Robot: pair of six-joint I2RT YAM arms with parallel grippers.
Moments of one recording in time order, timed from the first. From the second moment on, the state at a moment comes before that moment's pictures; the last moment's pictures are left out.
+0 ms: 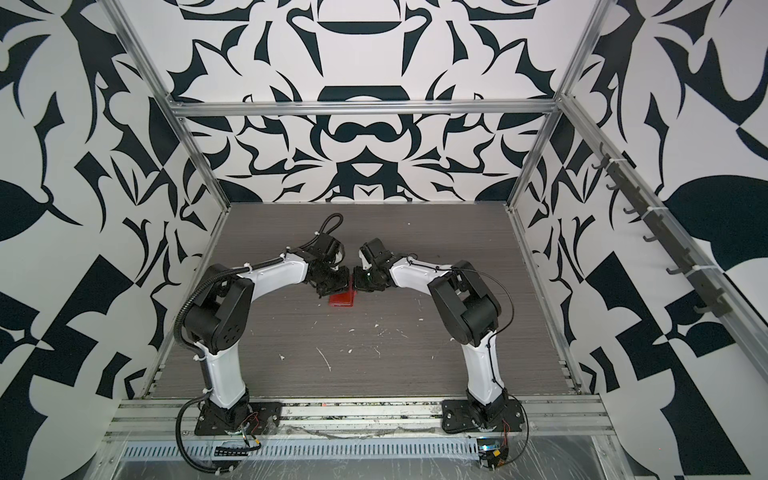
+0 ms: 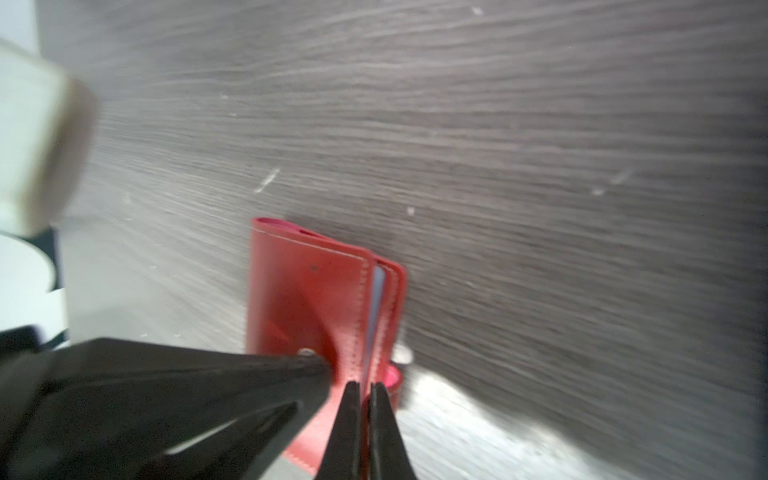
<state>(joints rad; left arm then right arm) -0.55 1.92 1.25 -0.50 0.26 -0.63 0.65 2.01 1.32 -0.25 -0.33 0.66</state>
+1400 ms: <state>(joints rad) -0.38 1.77 1.02 -0.40 0.34 -0.62 0.64 2.08 1.32 -0.12 -0.44 0.73</state>
